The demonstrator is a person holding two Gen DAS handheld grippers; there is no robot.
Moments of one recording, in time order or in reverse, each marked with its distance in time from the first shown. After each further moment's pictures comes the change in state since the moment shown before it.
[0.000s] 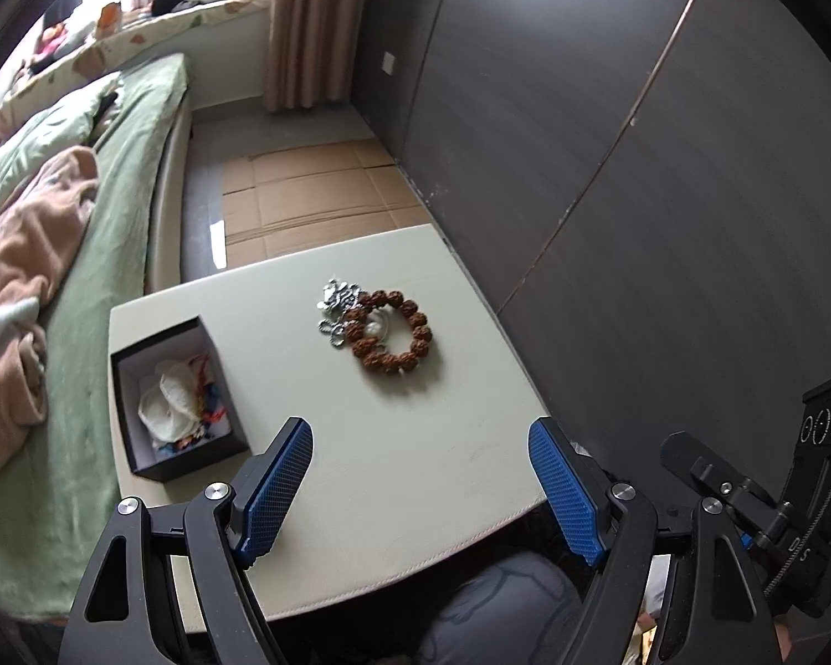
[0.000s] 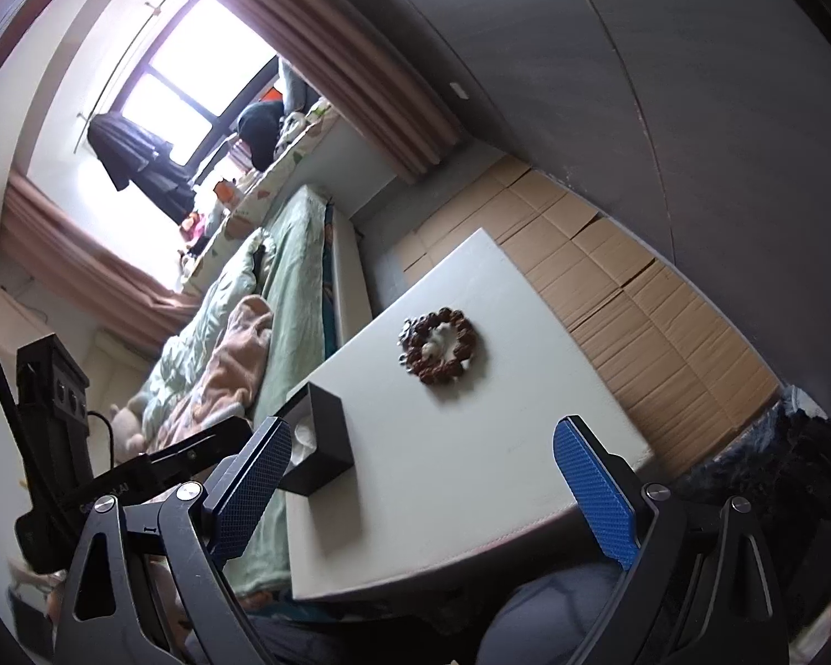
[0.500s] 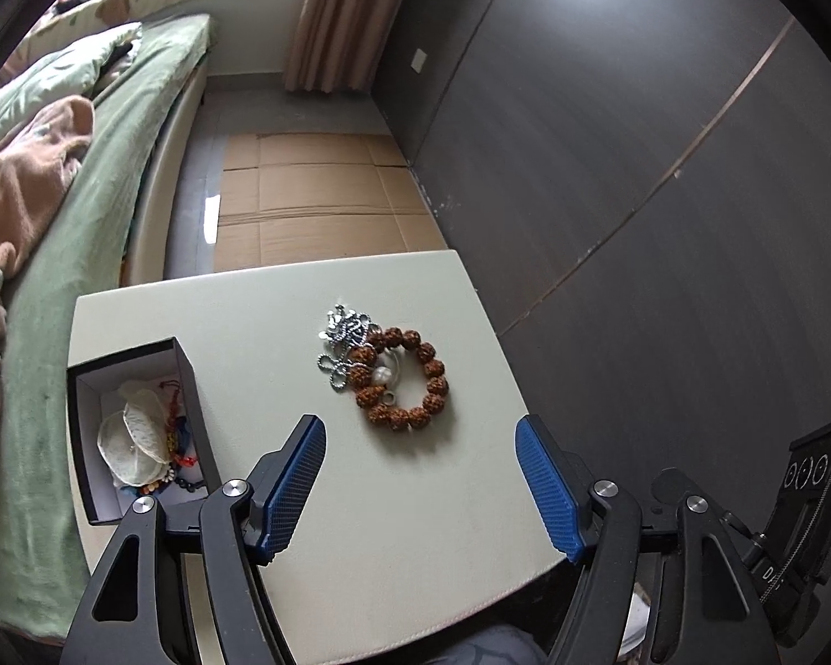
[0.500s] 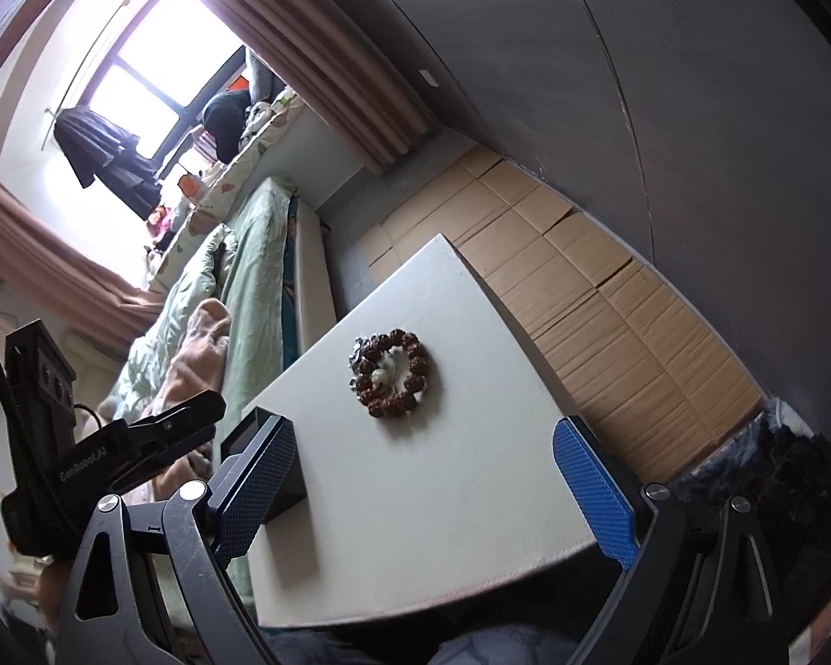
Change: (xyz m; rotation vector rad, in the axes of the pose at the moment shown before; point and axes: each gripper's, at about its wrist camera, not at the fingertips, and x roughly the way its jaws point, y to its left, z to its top) left arm 0.048 0.048 0.035 -0.161 -0.010 -0.066; right arm 0.048 -0.008 0.033 -0.011 0.035 -0.084
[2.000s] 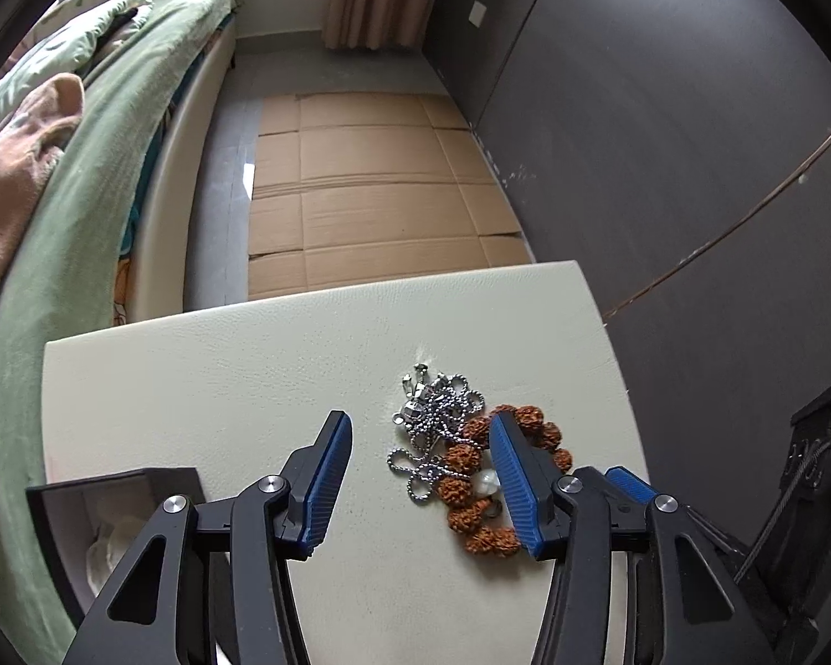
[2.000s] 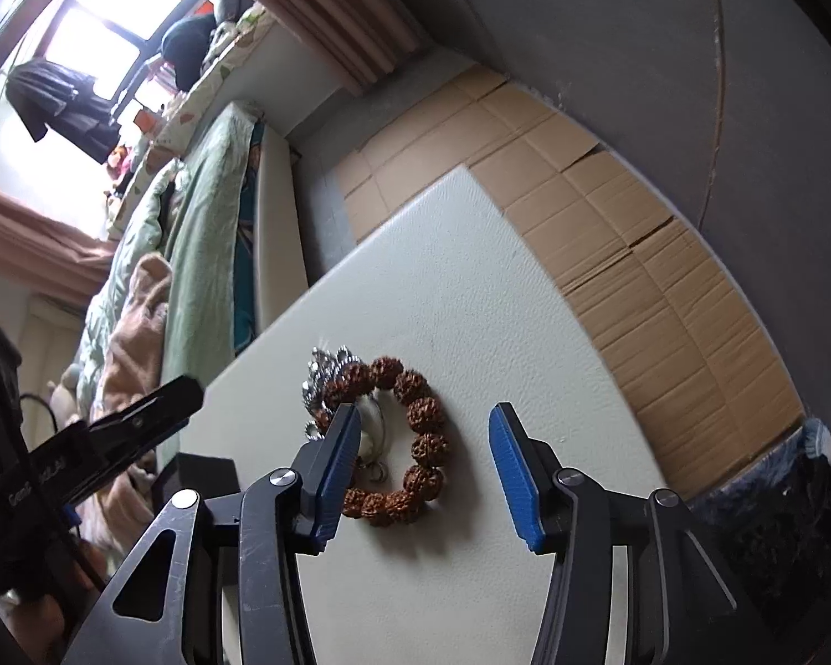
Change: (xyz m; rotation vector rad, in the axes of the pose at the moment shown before) left arm 0.122 0.051 0.064 -0.016 0.124 0.146; right arm 0.176 0.014 0.038 -0.025 0.251 -0.075
